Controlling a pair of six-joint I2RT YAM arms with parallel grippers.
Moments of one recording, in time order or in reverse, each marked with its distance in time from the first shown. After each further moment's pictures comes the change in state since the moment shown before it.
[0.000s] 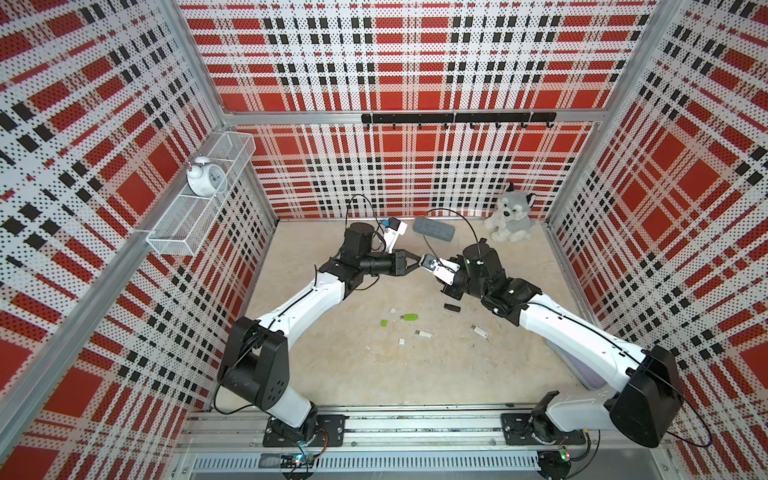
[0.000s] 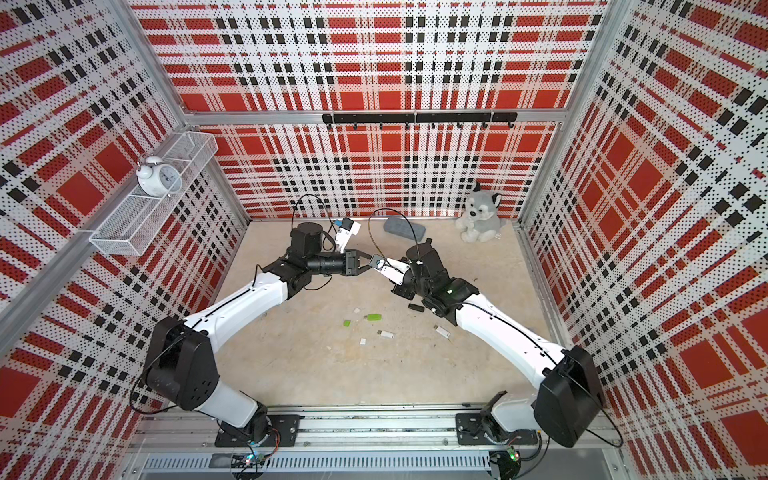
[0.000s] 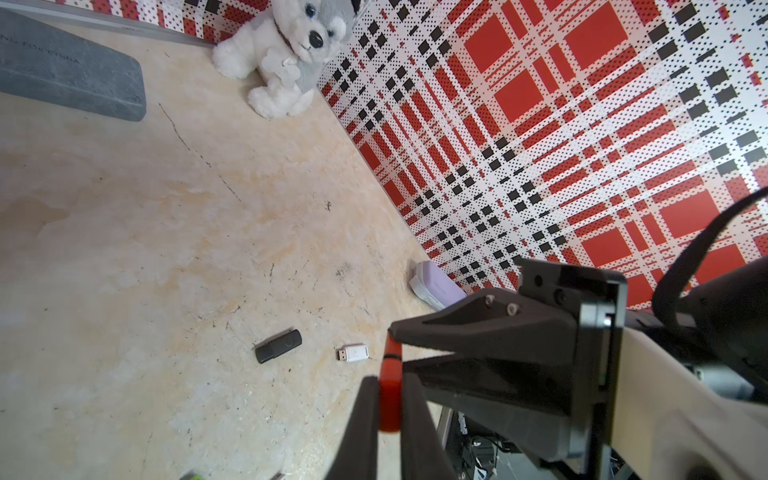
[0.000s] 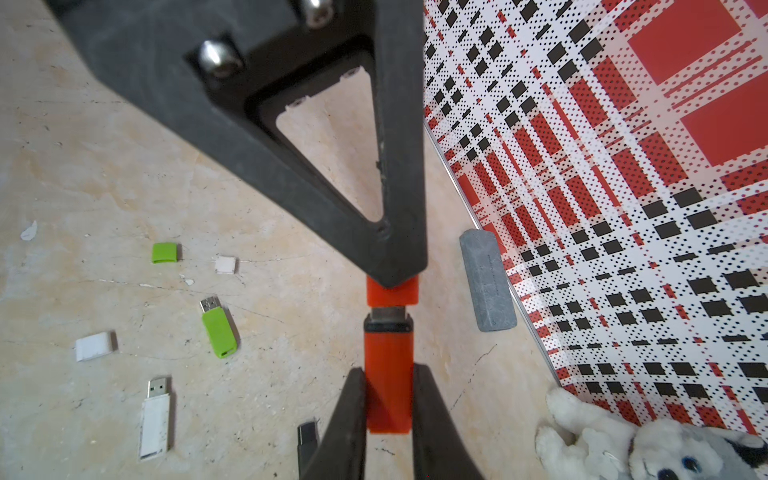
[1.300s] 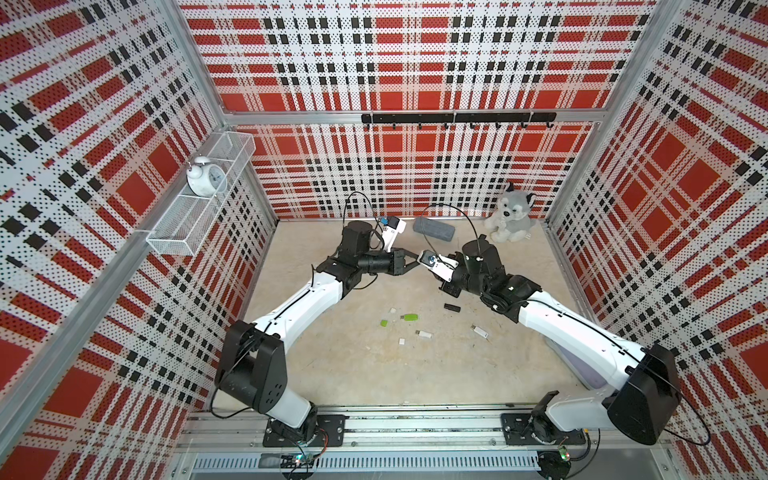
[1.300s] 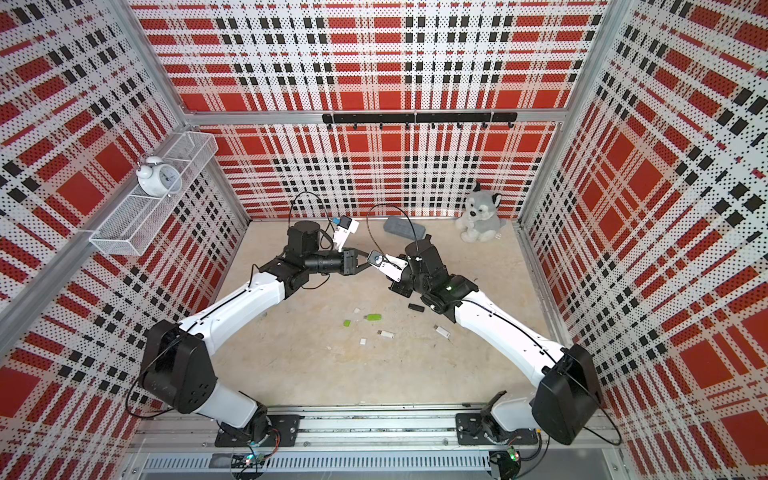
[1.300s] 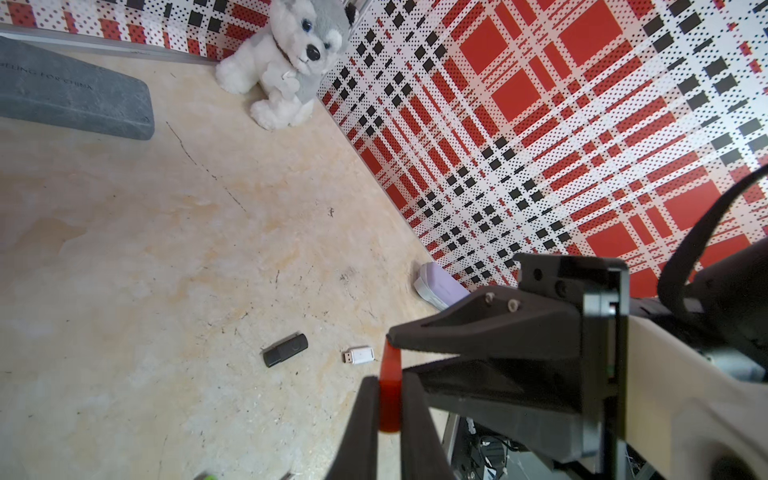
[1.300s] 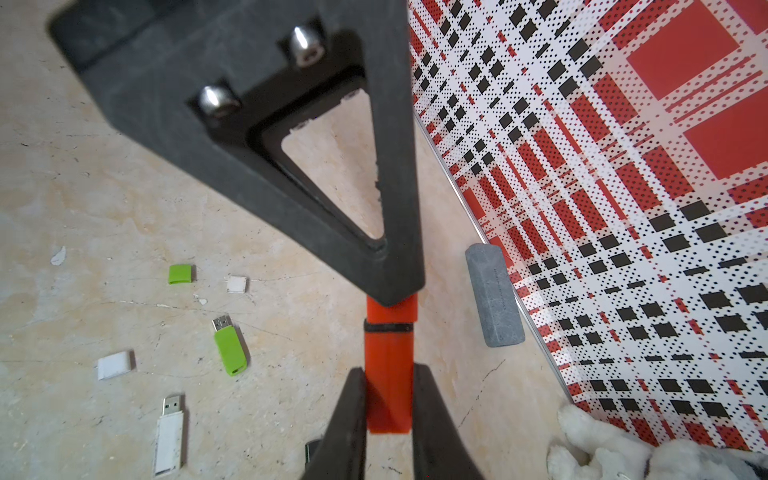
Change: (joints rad) left arm 0.004 -0.019 0.012 -0.032 -0.005 0.039; right arm 0.000 0.012 0.032 -0.005 -0.045 0.024
